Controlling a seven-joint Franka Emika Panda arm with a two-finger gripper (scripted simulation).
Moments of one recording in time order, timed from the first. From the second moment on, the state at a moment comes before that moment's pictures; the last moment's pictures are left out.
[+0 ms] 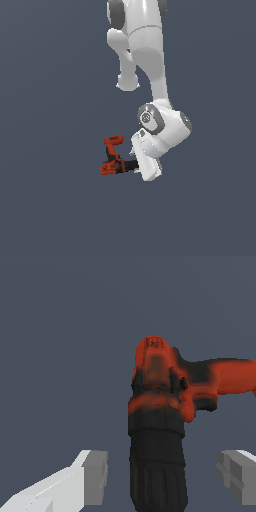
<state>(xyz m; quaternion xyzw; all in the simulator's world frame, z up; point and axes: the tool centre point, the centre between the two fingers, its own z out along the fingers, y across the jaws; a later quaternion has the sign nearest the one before) 0.065 0.027 0.065 0.75 -0.59 0.23 0.19</state>
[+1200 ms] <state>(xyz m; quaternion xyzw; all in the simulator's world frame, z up) 0.065 0.011 0.029 0.75 -0.59 0.23 0.19</state>
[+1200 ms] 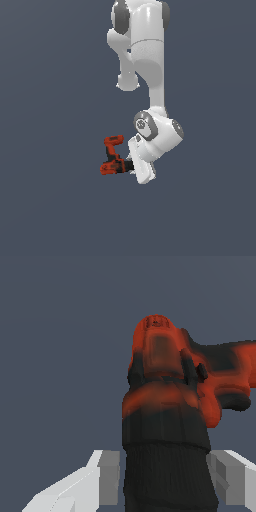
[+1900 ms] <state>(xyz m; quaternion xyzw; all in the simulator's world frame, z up) 0.064 0.008 0.035 0.74 -0.61 0.23 0.19</state>
